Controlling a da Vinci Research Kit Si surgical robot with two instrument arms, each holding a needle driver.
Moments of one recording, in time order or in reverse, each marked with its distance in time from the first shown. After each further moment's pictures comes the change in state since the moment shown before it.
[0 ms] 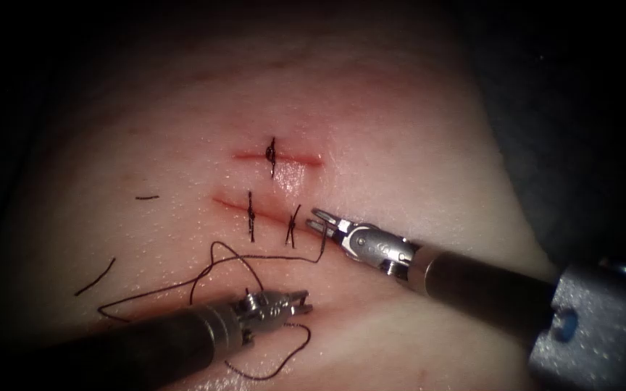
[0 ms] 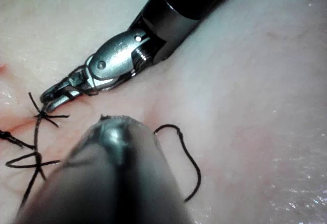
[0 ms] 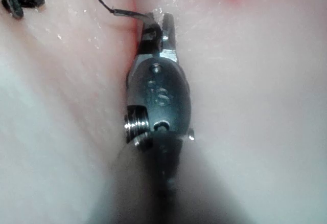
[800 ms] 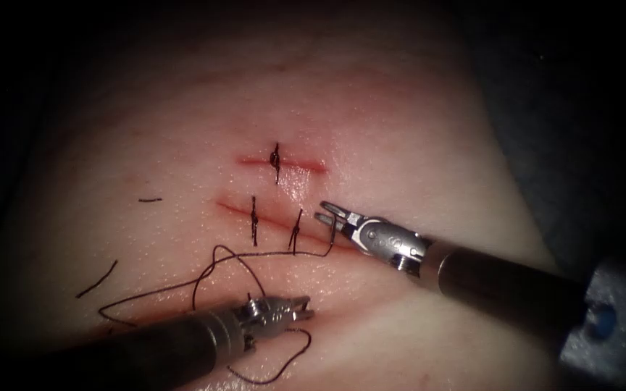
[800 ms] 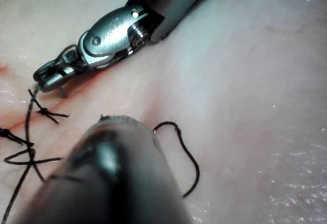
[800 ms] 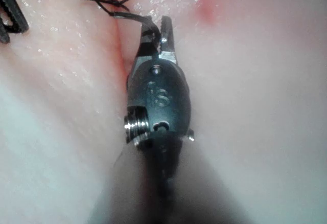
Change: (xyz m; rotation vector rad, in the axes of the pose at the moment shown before) right arm 0.007 0.004 -0.003 -0.148 0.125 -0.025; left arm -0.001 0.001 0.000 -0.044 -0.026 0.009
